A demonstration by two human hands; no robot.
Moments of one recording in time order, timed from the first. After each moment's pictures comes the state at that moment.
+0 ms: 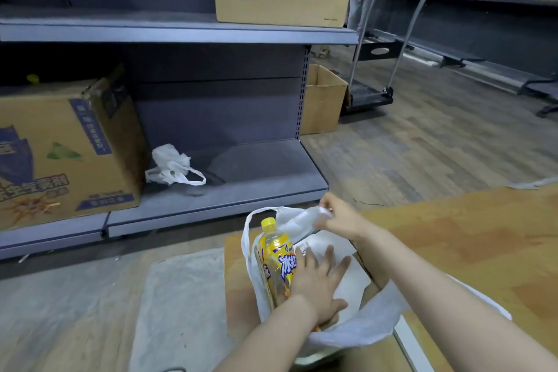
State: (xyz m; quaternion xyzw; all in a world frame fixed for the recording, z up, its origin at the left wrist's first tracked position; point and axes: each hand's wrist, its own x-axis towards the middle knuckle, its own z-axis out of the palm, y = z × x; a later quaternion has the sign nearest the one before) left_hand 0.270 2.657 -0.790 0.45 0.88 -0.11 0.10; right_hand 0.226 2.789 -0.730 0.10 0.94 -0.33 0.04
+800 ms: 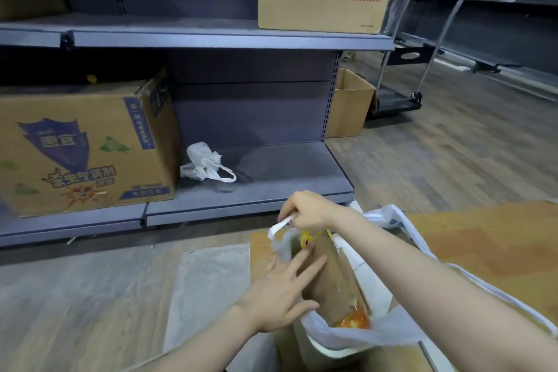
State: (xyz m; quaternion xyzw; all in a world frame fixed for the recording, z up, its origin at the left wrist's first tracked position) left_hand 0.251 2.519 -0.777 0.51 0.85 0.11 0.03; right_hand 0.191 2.675 -0.682 -0.10 0.97 -0.19 0.13
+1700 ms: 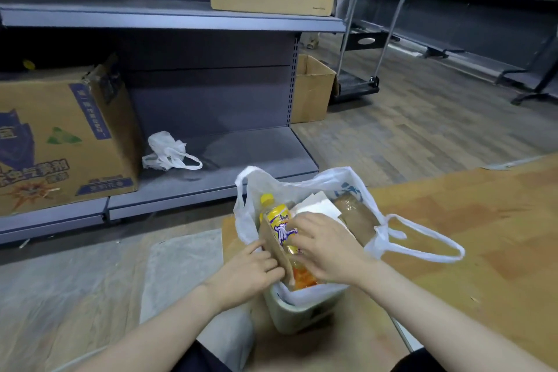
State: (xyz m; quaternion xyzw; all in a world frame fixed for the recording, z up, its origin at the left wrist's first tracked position) left_hand 0.263 2.520 -0.779 0.64 0.73 0.07 -0.25; right_hand 0.334 2.714 -0.725 -0.26 0.94 -0.04 -0.20
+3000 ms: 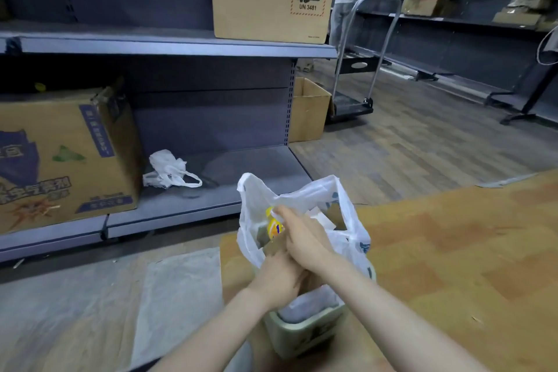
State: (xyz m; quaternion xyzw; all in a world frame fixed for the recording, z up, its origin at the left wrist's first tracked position) left_hand 0.277 2.576 -0.768 0.50 0.85 0.18 0.04; right_hand 0.305 2.673 -0.700 0.04 0.96 -0.27 -0.08
